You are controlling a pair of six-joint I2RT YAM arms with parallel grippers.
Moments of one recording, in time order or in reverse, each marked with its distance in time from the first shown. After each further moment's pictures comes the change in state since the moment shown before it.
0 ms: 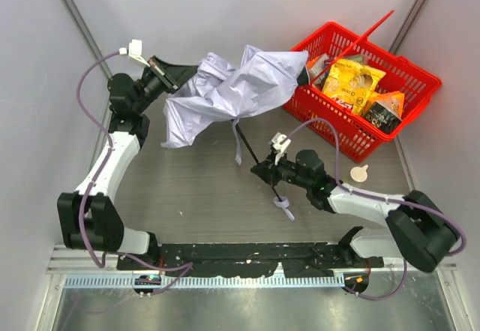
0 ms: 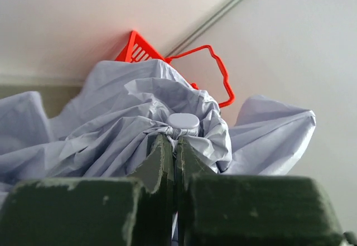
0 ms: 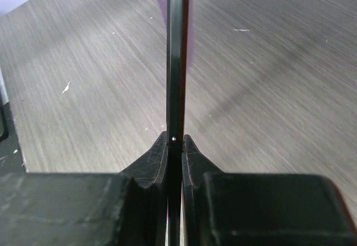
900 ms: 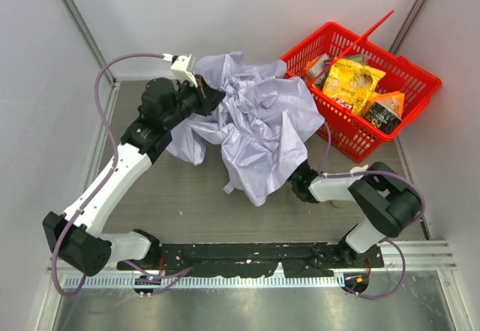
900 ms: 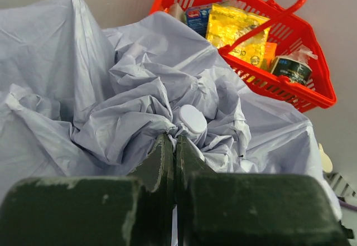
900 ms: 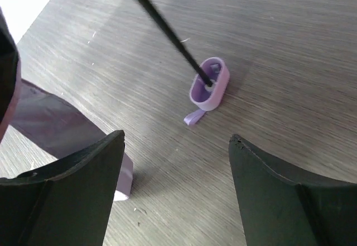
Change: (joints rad) left arm -0.405 -0.195 0.107 -0.617 -0.422 0.687; right arm 0.023 0.389 0.113 0.251 0.300 0.238
